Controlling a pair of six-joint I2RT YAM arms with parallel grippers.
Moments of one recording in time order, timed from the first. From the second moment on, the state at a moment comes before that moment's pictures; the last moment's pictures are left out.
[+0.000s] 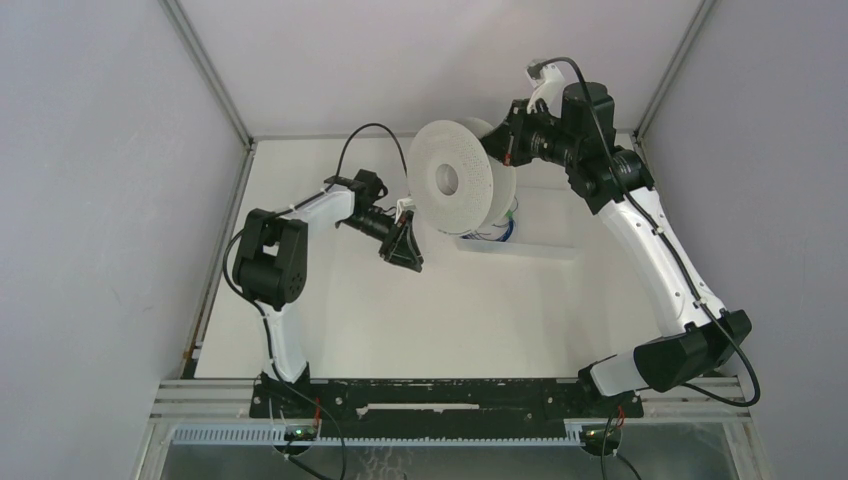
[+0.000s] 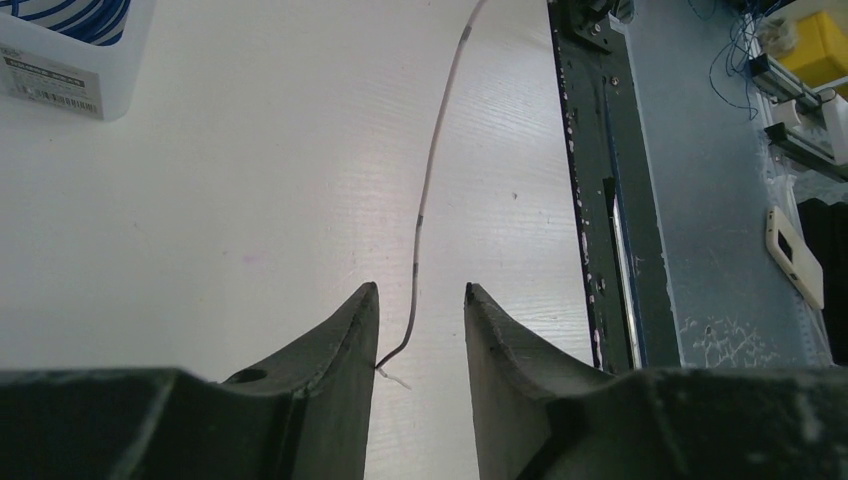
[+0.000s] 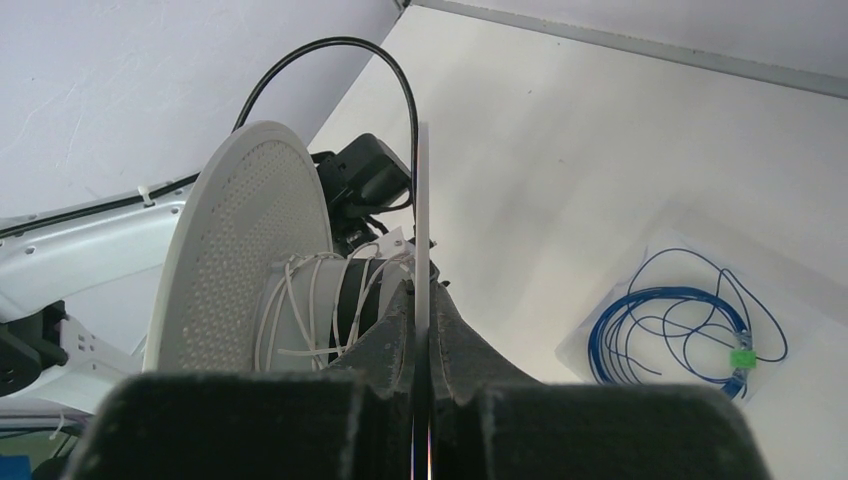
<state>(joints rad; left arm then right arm) -0.35 1.98 1.41 -0.95 1.20 0.89 0.37 1.43 1.67 -0.54 -0.44 0.35</state>
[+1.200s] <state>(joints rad) -0.47 1.80 1.35 -0.85 1.07 0.68 0.32 1.65 1.76 -0.61 0.15 0.41</state>
